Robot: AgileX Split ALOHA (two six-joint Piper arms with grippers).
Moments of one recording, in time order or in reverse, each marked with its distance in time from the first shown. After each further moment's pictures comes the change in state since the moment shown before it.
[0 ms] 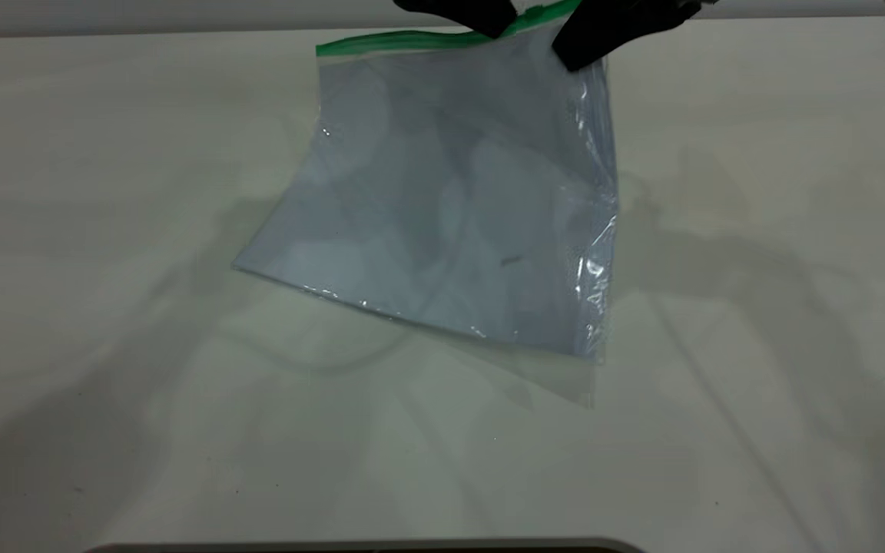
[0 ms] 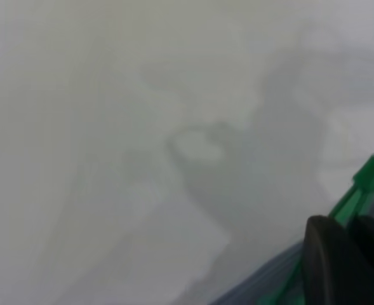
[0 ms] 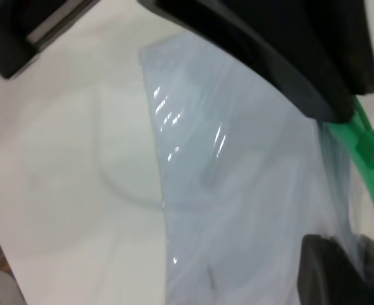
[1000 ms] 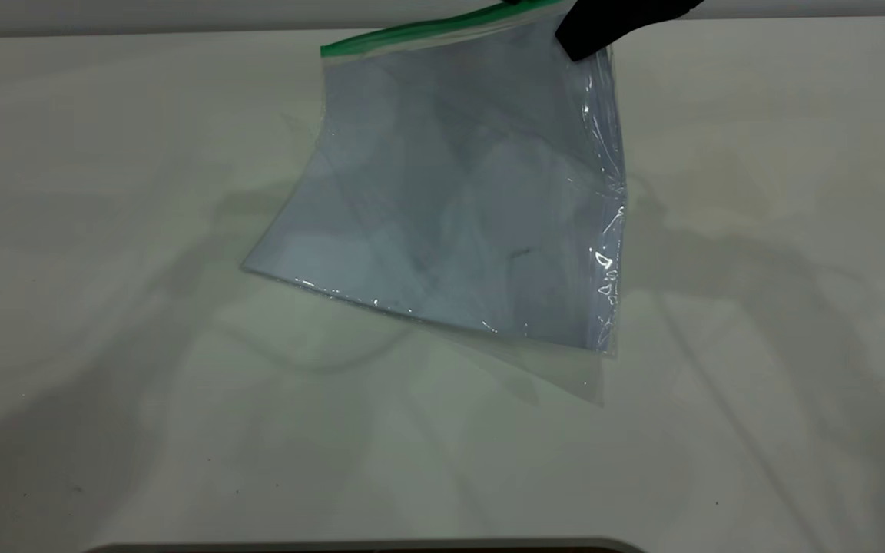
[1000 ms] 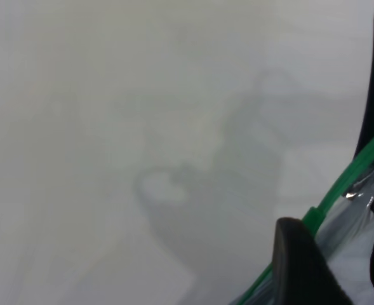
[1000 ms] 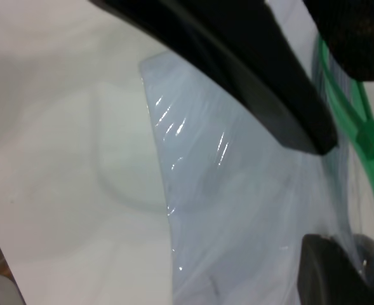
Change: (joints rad) left arm 0.006 0.002 -0.067 -0.054 0.135 -0.003; right arm -0.004 -0.003 0.000 0.008 0.004 0.000
